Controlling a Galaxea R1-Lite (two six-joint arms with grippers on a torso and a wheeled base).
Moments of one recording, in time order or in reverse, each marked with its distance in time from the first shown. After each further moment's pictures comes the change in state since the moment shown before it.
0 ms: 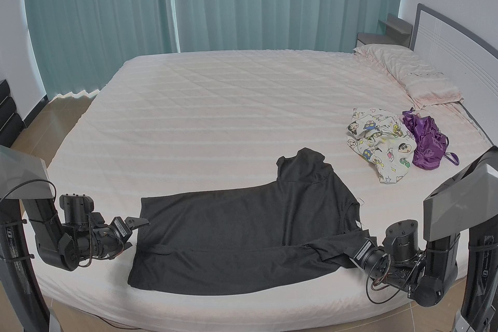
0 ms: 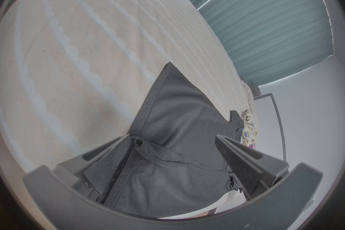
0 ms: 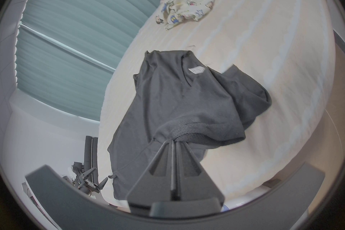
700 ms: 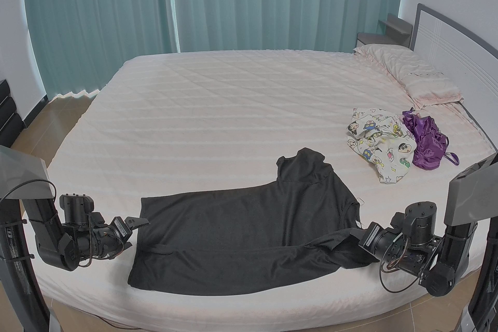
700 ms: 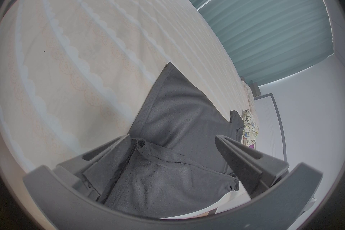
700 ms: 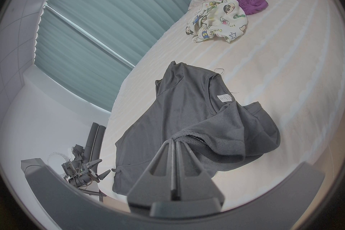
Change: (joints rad) left arm -0.001 0.000 -0.001 0.000 0.004 0.001; right arm -0.078 -0.131 -0.020 0.014 0.109 -0.232
